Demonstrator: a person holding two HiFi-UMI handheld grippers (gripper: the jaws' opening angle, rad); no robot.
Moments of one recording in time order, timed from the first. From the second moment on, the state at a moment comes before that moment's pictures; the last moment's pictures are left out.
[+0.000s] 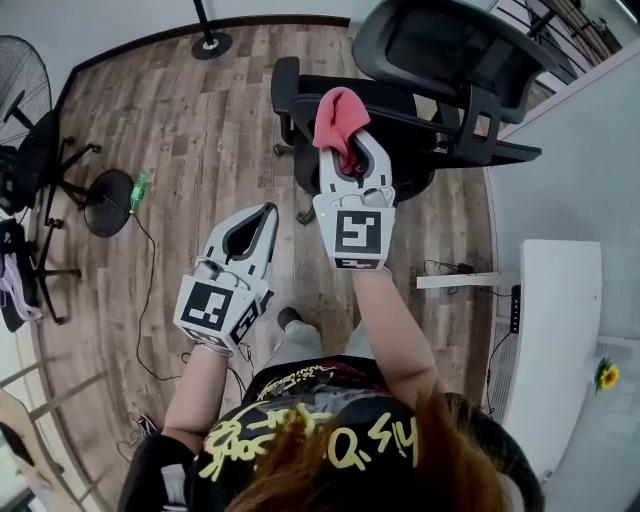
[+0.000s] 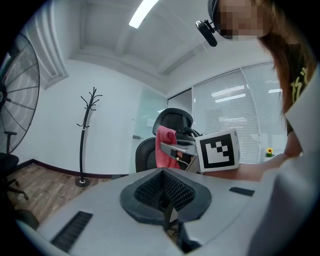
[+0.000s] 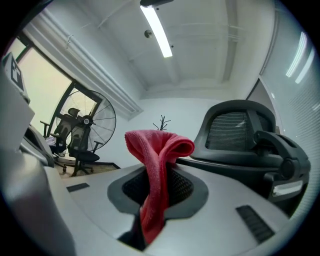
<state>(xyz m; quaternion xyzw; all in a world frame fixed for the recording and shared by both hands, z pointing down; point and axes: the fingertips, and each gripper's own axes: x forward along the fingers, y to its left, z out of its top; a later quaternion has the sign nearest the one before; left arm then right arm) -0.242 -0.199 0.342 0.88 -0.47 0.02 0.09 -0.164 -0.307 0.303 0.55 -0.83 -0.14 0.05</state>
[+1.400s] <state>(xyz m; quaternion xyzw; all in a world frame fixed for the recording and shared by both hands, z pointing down) -0.305 -0.206 0.437 0.81 -0.56 0.06 0.15 -0.186 -0.366 0.516 0.48 -0.82 -0.17 0.26</state>
